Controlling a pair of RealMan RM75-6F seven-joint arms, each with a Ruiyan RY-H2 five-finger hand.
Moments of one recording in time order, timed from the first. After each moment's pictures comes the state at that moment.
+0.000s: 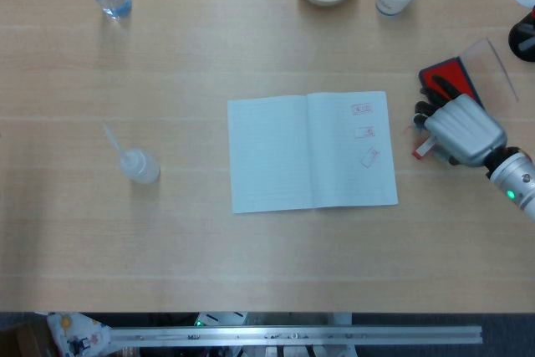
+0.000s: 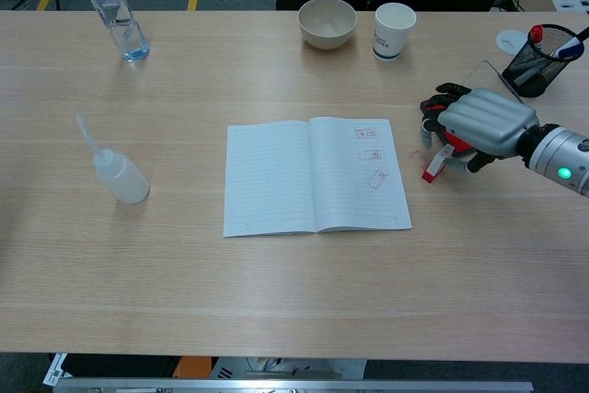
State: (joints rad) left arm -0.05 -1.06 0.01 -1.69 1.51 1.45 0.09; right arm 0.61 -1.48 -0.07 -1.19 -1.56 0.93 -0.17
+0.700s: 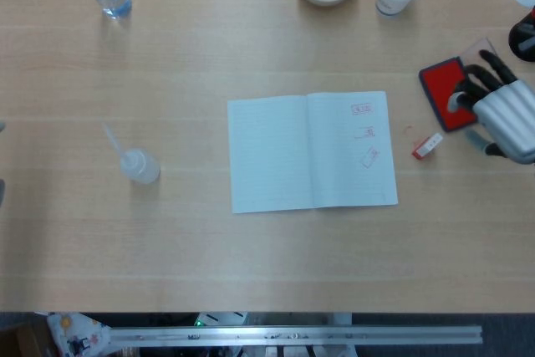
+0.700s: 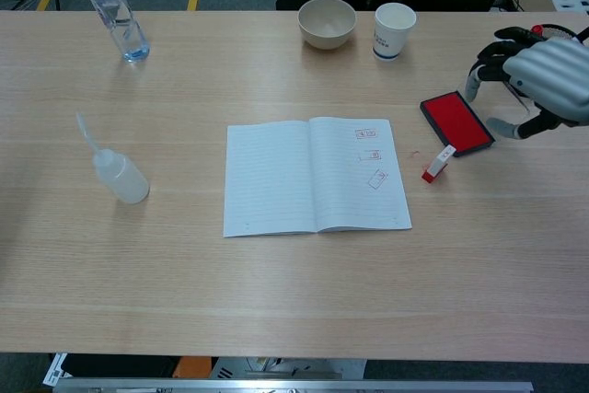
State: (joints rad) left arm -0.08 -1.09 -0.02 -1.67 1.50 1.45 0.10; right arm 0.50 -1.27 -0.03 -1.44 -1.53 1.16 -0.15
